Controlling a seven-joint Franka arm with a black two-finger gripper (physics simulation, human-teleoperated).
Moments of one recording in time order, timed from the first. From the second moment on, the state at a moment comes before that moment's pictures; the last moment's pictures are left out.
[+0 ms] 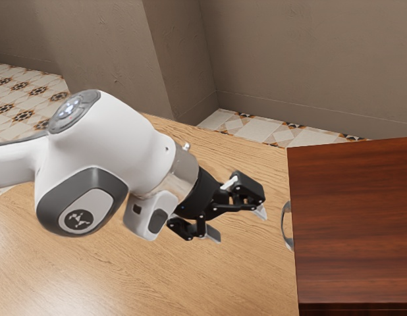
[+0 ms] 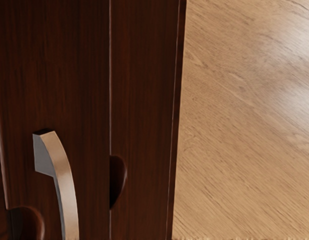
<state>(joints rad) -1.07 -0.47 0.67 -2.22 0.32 2.38 1.93</state>
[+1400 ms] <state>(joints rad) -1.19 -0.34 0.83 -2.24 0.31 2.57 1.95</state>
